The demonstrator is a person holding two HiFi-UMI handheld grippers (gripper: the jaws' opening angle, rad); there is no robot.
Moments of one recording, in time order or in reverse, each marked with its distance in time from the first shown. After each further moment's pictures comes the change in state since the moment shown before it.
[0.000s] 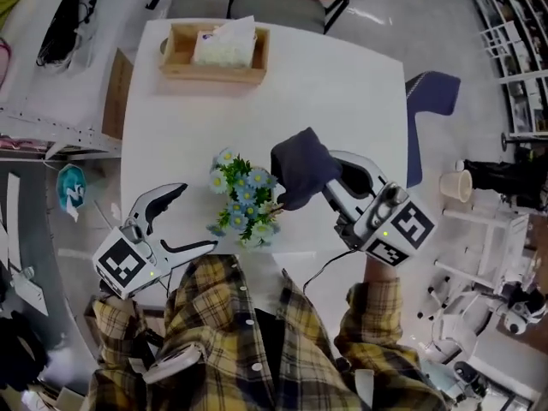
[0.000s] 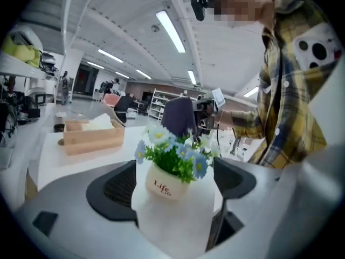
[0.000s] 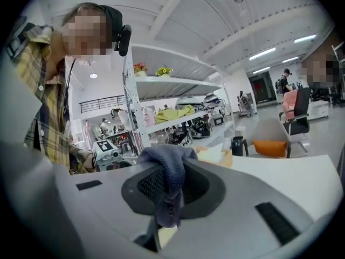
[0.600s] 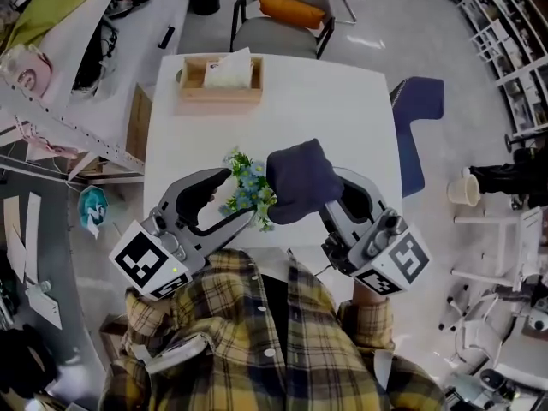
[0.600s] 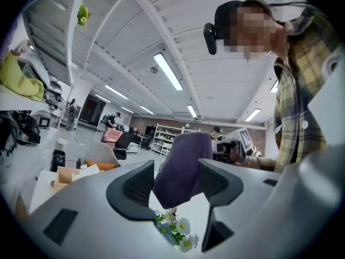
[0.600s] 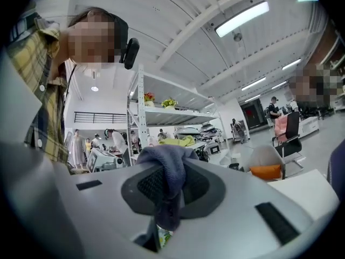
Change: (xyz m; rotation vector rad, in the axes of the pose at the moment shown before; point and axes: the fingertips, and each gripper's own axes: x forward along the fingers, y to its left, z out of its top) left arm -0.008 -0.073 0.154 0.042 -0.361 0.055; right arm -0.073 0.088 0.085 -0.047 -0.298 -0.099
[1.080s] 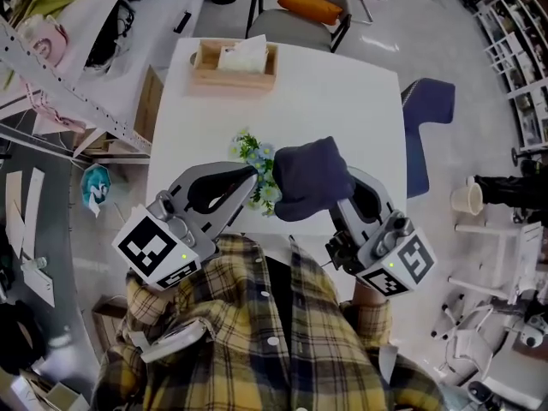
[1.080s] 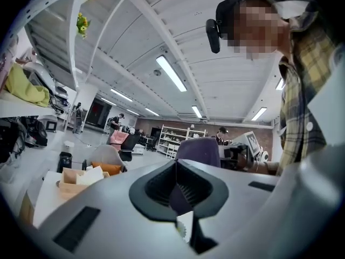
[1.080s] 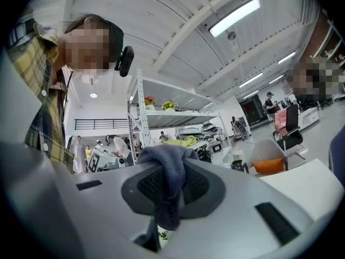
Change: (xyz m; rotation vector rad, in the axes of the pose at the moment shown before) left arm -0.001 -0.012 0.010 0.004 -0.015 0.073; right arm -0.018 0.011 -0.004 0.065 -0.012 0.013
